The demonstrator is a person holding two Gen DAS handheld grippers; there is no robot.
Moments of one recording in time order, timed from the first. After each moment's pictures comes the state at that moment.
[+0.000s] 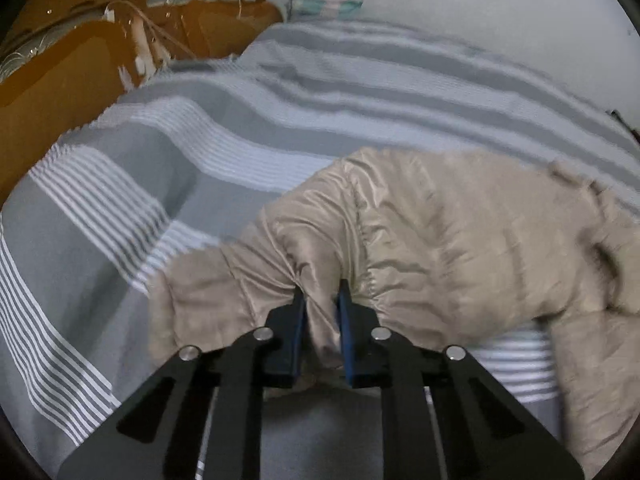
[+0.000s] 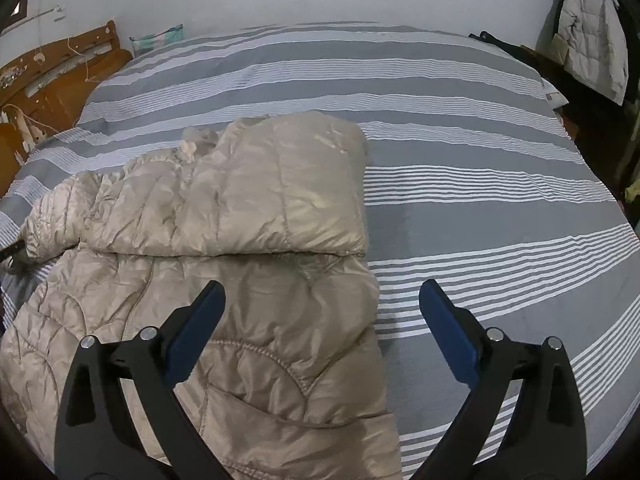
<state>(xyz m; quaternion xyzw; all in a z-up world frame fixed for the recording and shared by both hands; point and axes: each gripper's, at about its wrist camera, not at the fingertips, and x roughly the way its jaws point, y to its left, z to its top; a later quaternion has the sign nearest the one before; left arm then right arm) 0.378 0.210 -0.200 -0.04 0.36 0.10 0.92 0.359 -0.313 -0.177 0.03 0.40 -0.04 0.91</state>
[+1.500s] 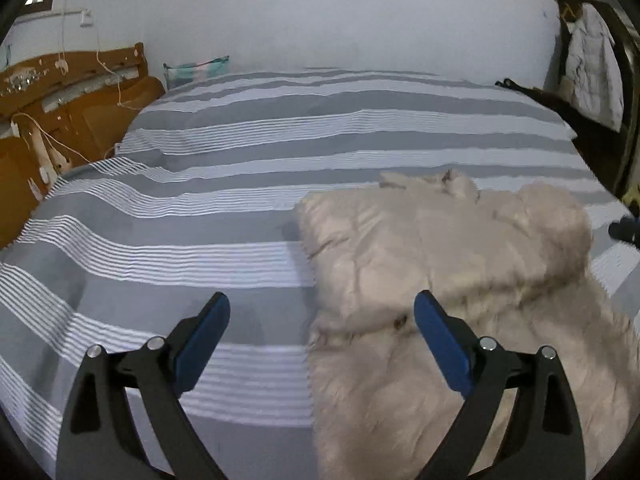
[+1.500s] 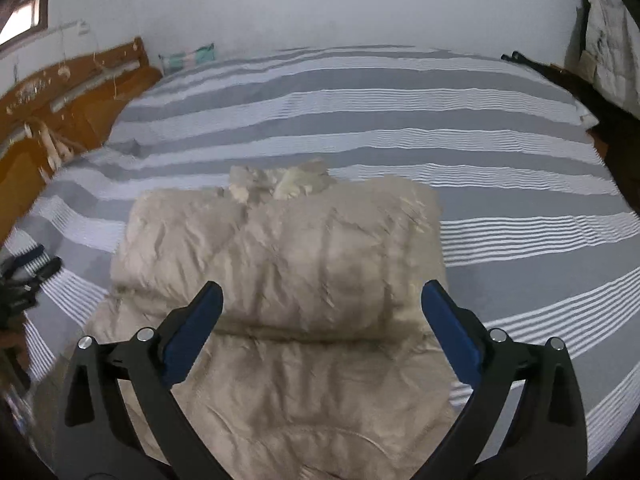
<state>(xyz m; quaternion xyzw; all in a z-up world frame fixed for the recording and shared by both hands) 0.358 0.026 -0.146 0.05 0.31 -0.05 0.95 0.386 -0.260 -0.137 0.02 0.38 0.02 0.93</state>
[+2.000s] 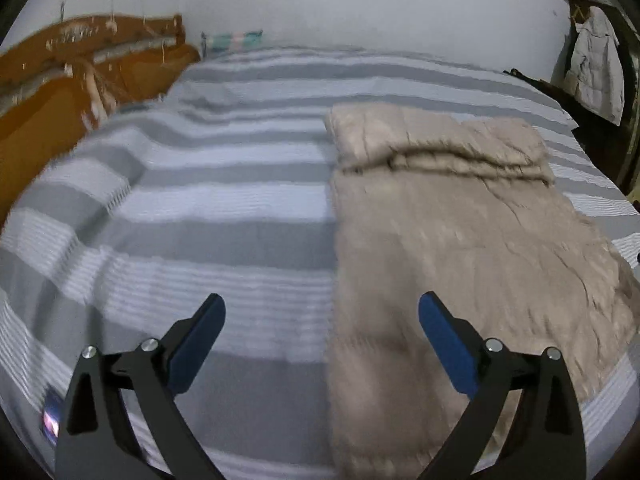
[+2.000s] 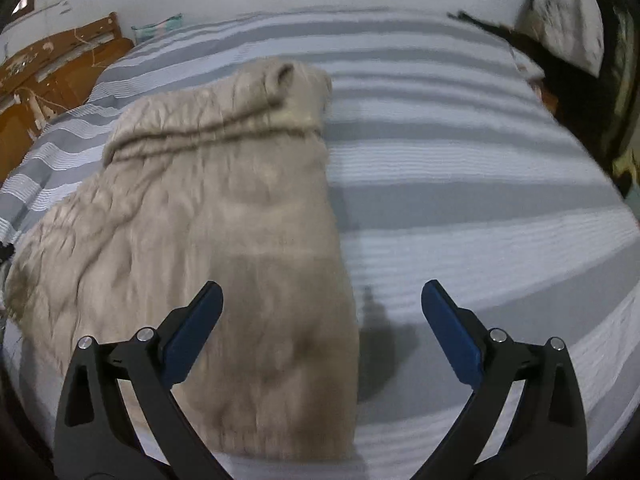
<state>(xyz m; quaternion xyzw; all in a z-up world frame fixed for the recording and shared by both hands) 0.153 0.050 -0.199 0.02 0.35 -0.02 0.94 0.156 -0.319 -0.191 0.05 0.45 -0.05 0.89</state>
